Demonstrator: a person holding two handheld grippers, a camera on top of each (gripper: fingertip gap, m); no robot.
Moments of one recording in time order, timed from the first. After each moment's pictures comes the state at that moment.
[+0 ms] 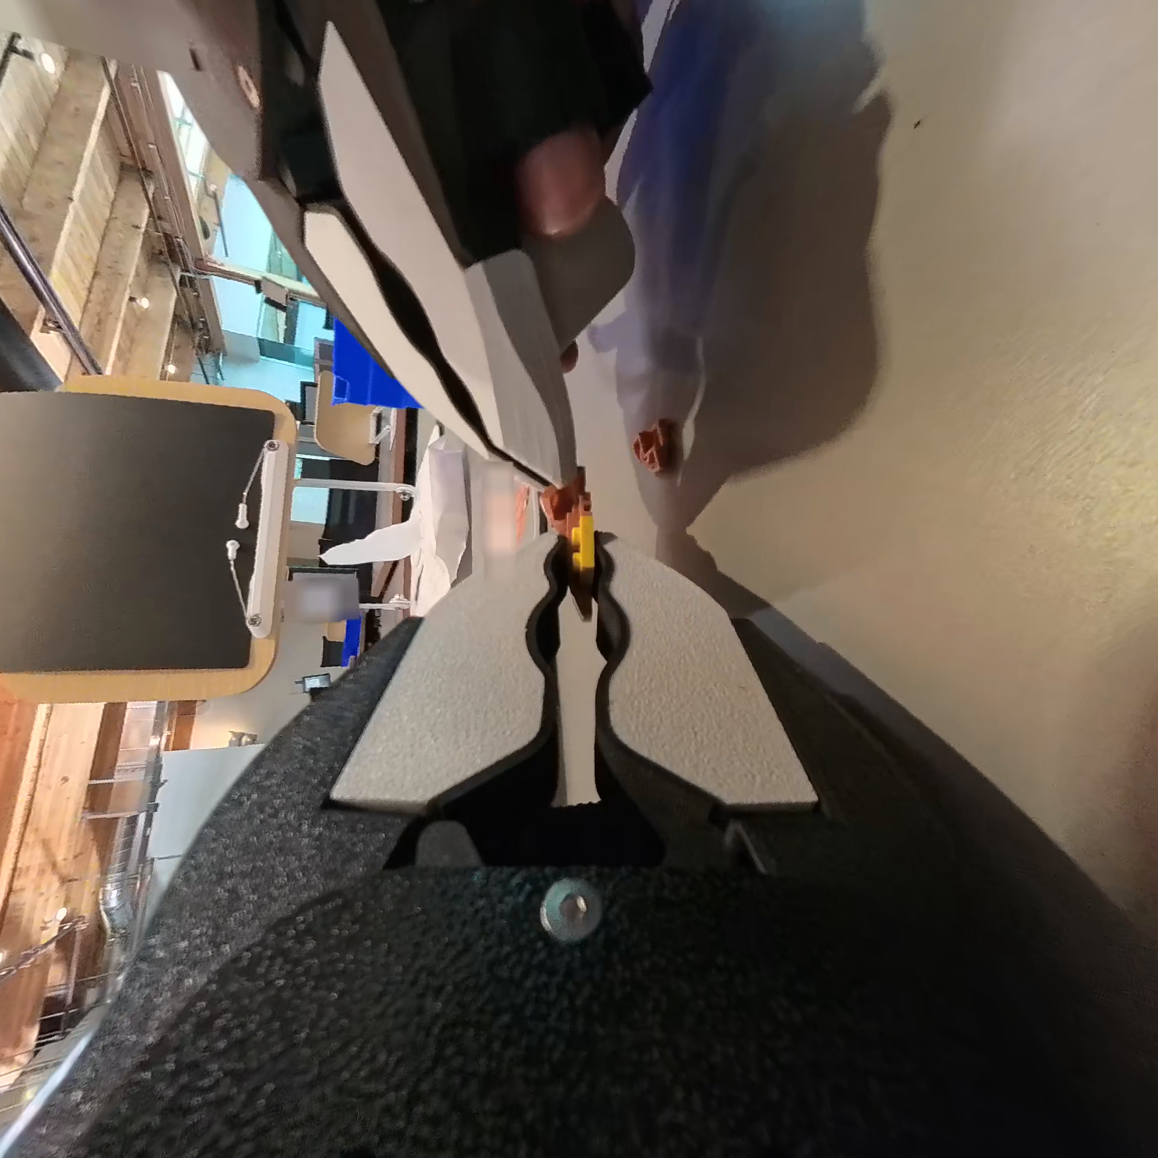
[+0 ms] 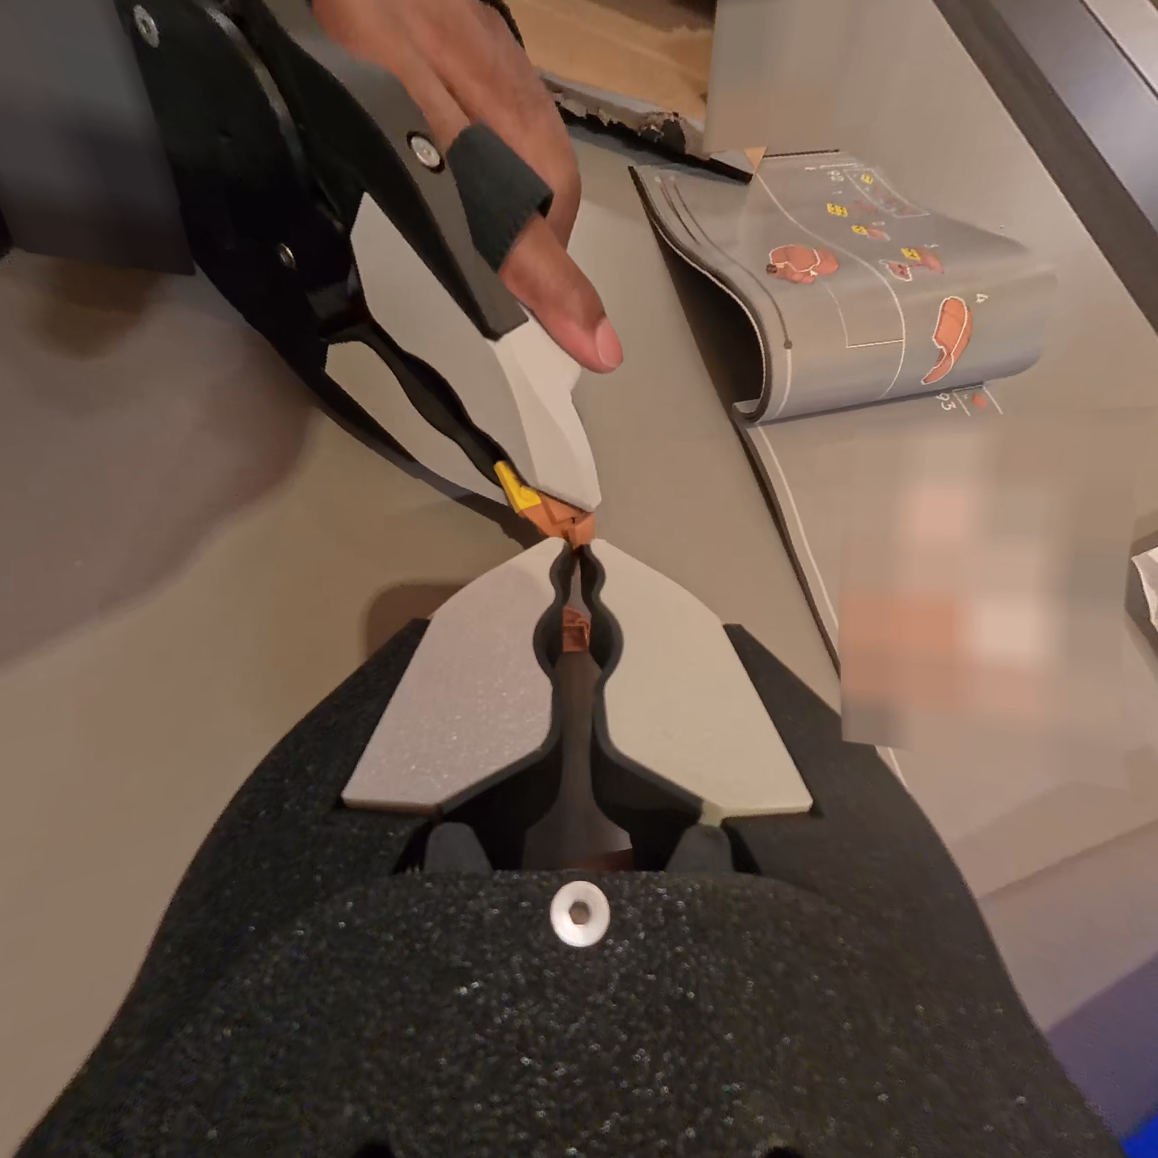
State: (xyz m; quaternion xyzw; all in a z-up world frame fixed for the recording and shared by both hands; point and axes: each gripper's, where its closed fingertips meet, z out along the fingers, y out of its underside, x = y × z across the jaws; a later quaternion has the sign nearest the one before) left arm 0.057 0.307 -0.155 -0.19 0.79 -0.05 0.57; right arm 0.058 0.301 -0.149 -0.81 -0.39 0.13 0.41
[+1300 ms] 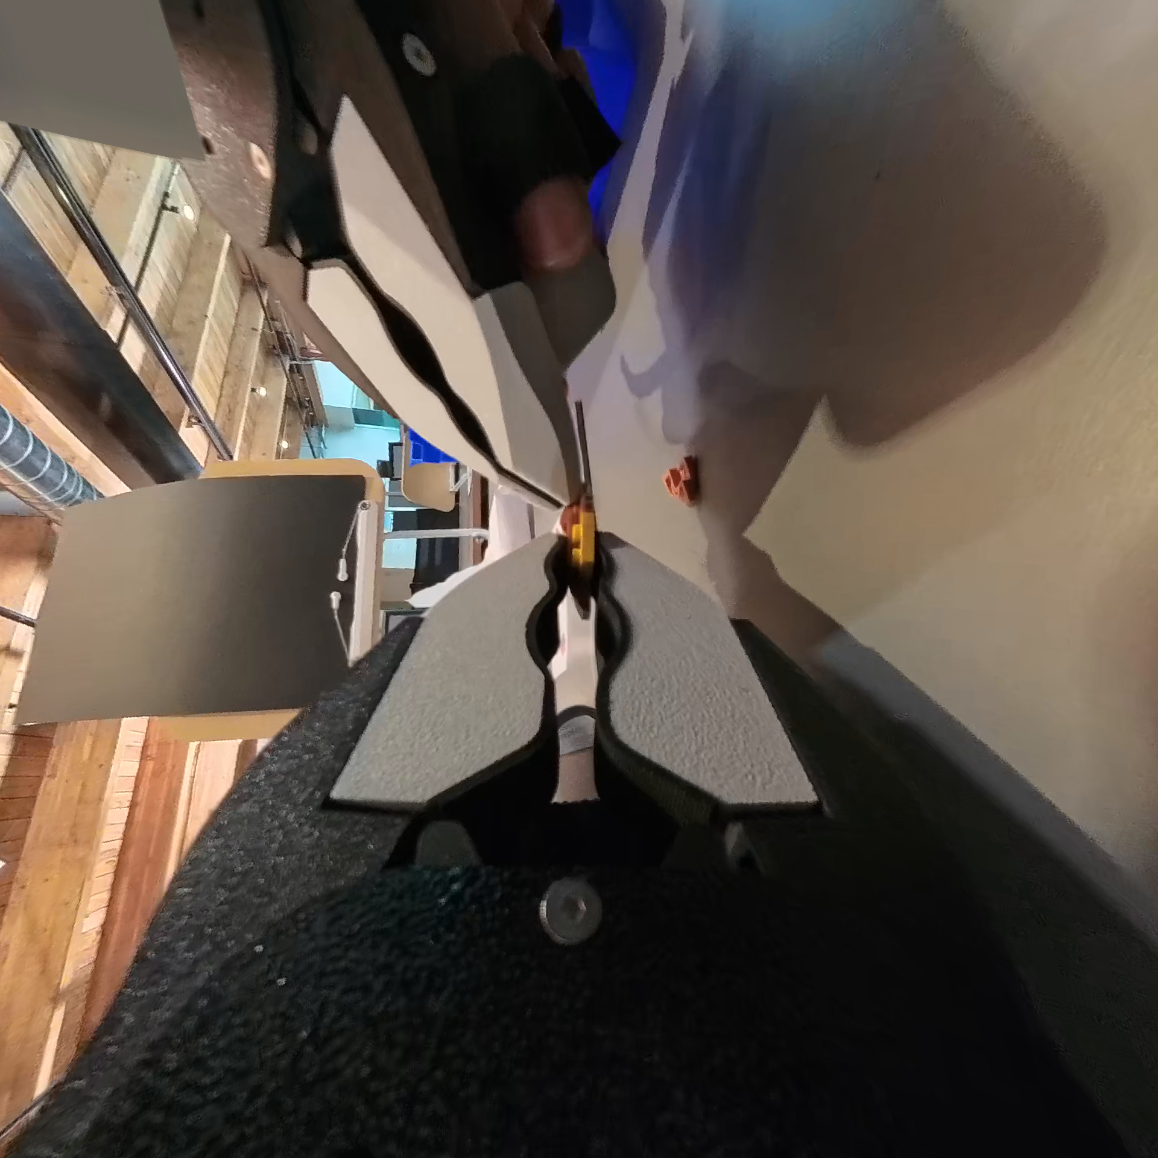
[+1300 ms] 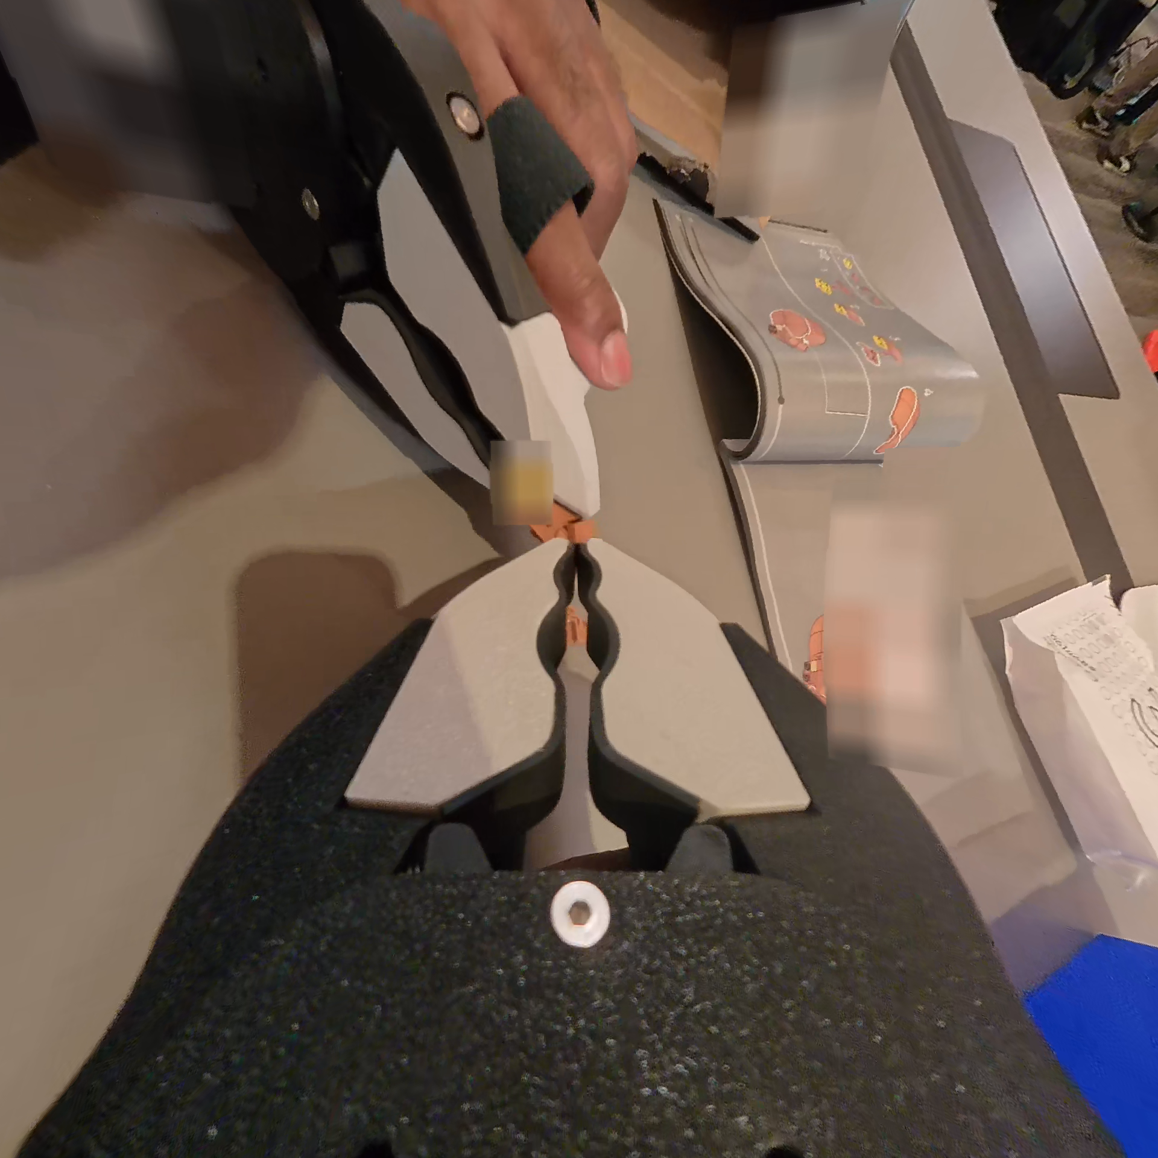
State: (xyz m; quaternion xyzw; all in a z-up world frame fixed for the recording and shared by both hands) left arm 0.058 0.298 -0.138 -0.12 0.78 -0.03 0.62; right arm 0.057 0.292 -0.137 -0.77 -0.46 0.05 0.43
